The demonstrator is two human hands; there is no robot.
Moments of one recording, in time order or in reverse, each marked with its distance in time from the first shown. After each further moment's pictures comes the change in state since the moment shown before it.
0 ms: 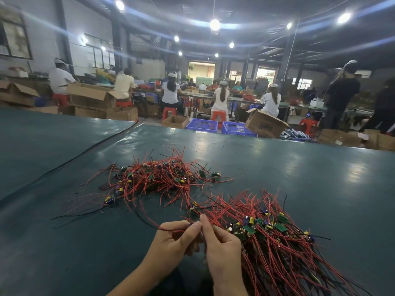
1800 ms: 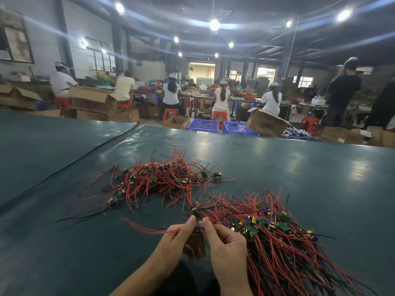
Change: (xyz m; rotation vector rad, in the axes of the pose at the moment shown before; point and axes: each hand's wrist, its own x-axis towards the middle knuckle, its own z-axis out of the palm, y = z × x) left_hand -0.001 0.008 -0.003 -0.061 -0.087 -0.204; right_hand -0.003 0.000 -0.007 -0.099 -0.057 -0.178
